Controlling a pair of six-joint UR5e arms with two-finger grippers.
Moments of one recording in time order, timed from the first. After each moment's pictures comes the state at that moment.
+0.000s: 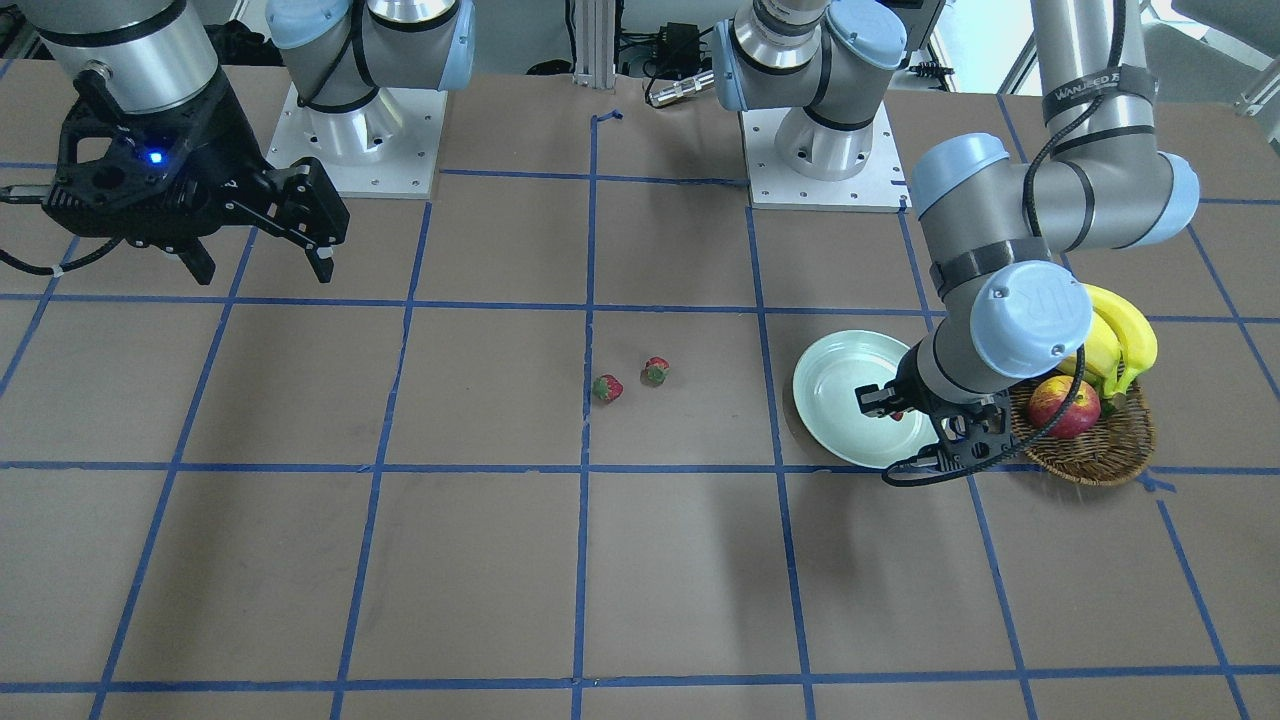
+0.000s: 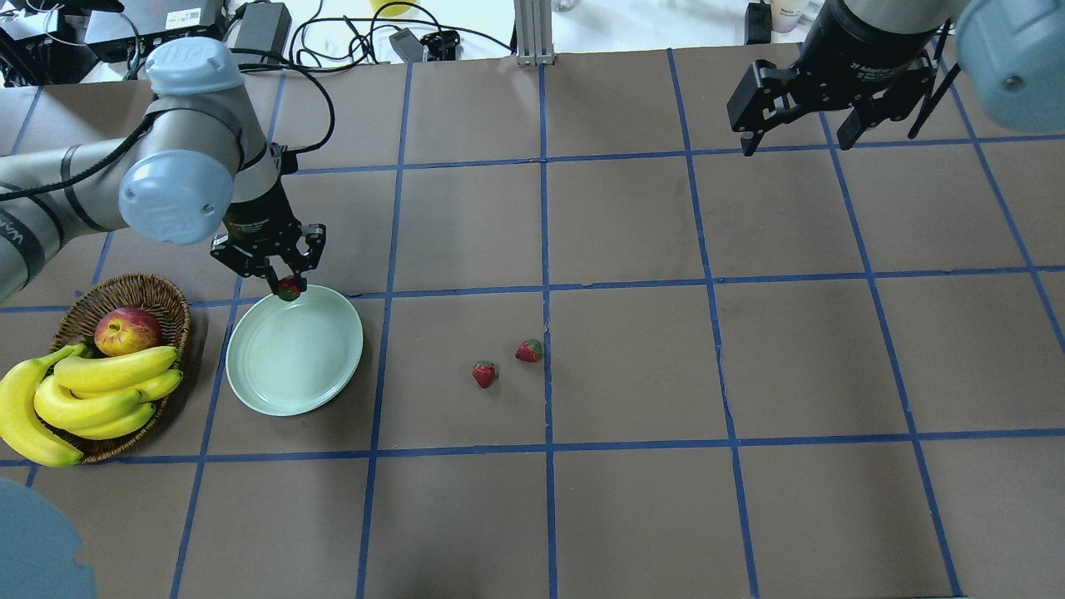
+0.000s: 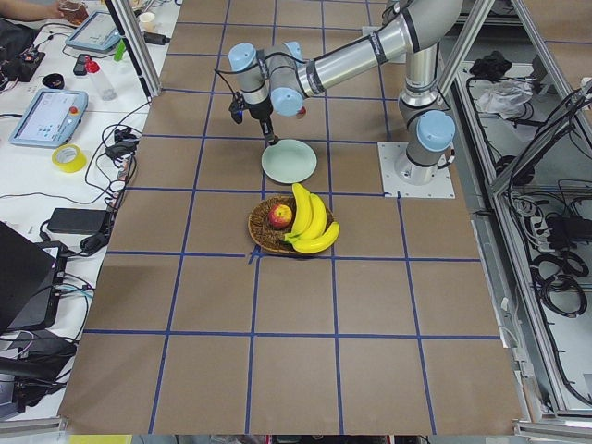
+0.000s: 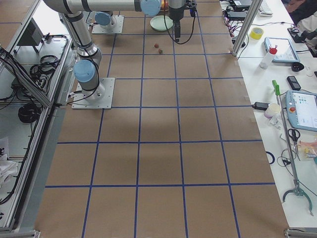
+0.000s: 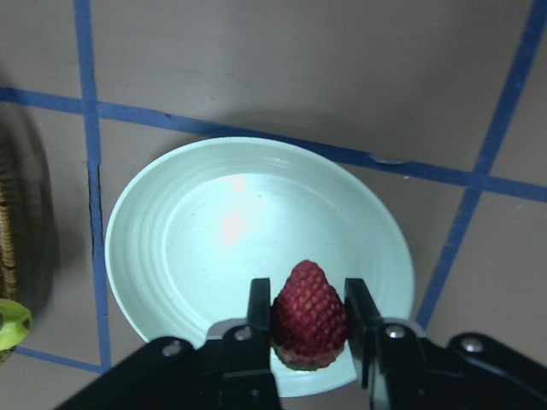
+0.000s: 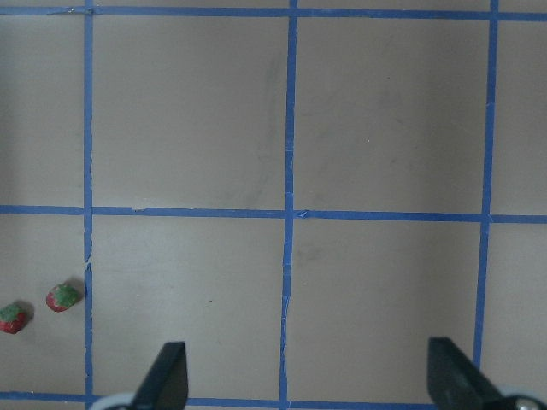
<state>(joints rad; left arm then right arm) -1.40 -1.87 -1.79 -1.29 1.71 -0.04 1.55 -1.56 1.54 -1.65 -1.55 -0.05</state>
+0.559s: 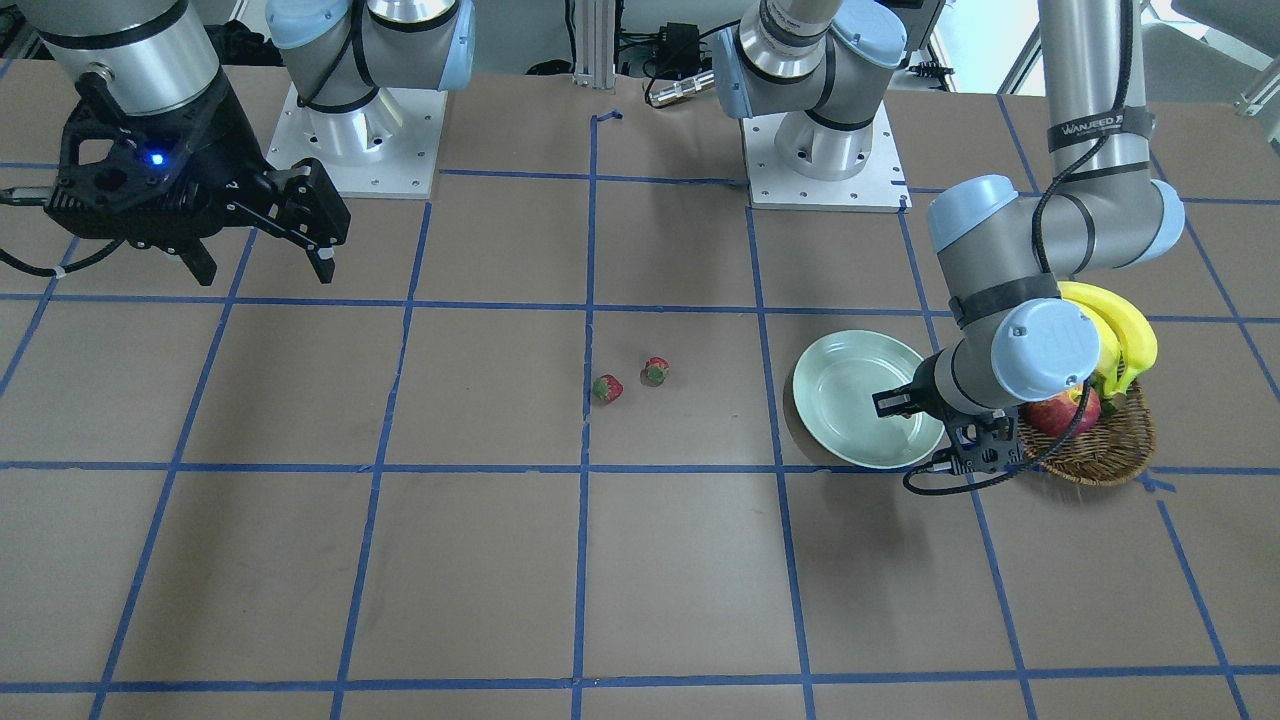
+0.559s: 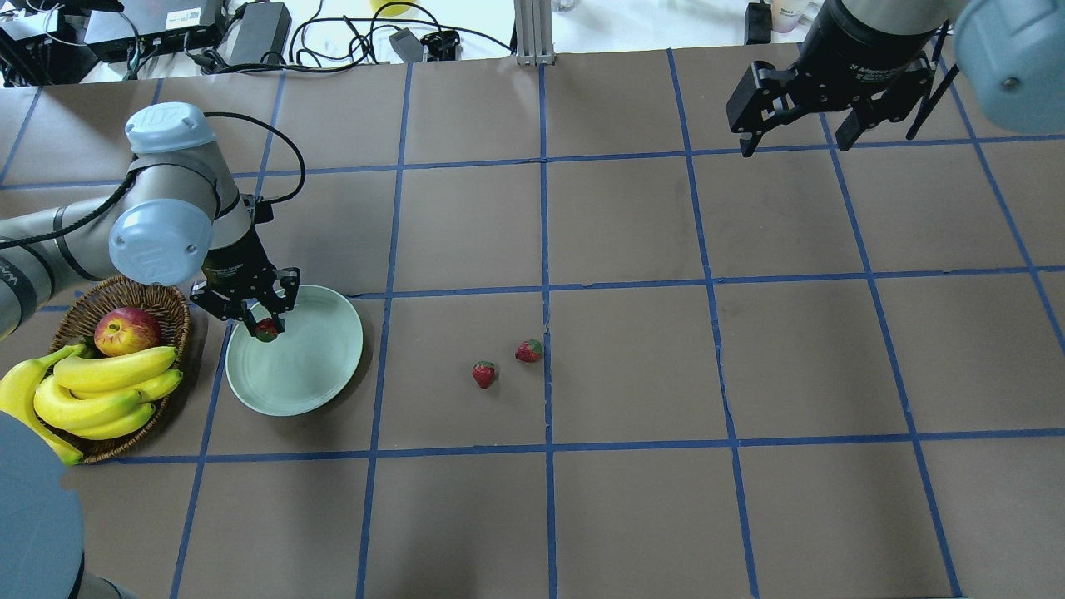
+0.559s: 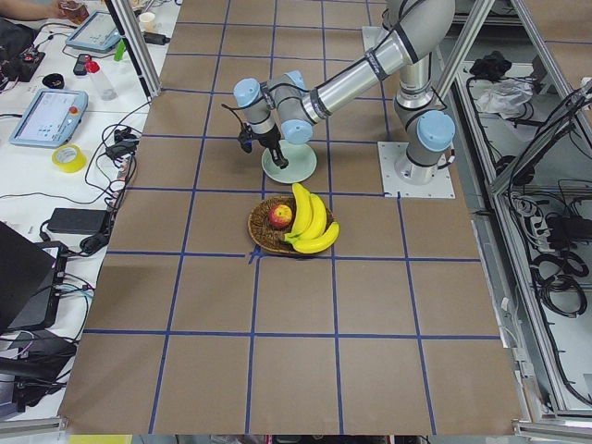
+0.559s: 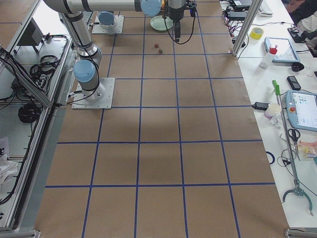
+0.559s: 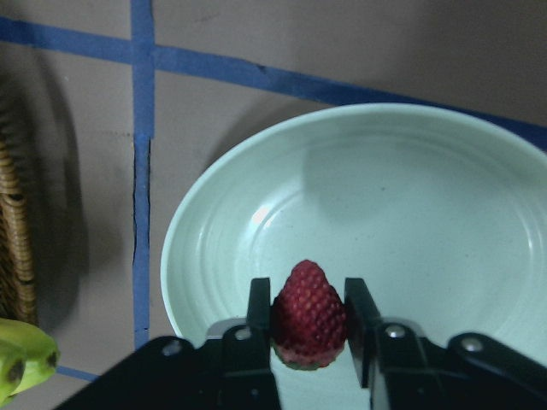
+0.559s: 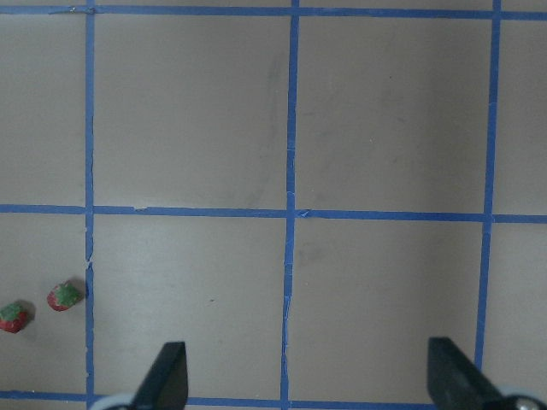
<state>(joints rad) -1.34 -1.92 -1.87 -1.21 1.71 0.00 1.55 -1.56 1.54 -1.65 -1.55 -0.05</state>
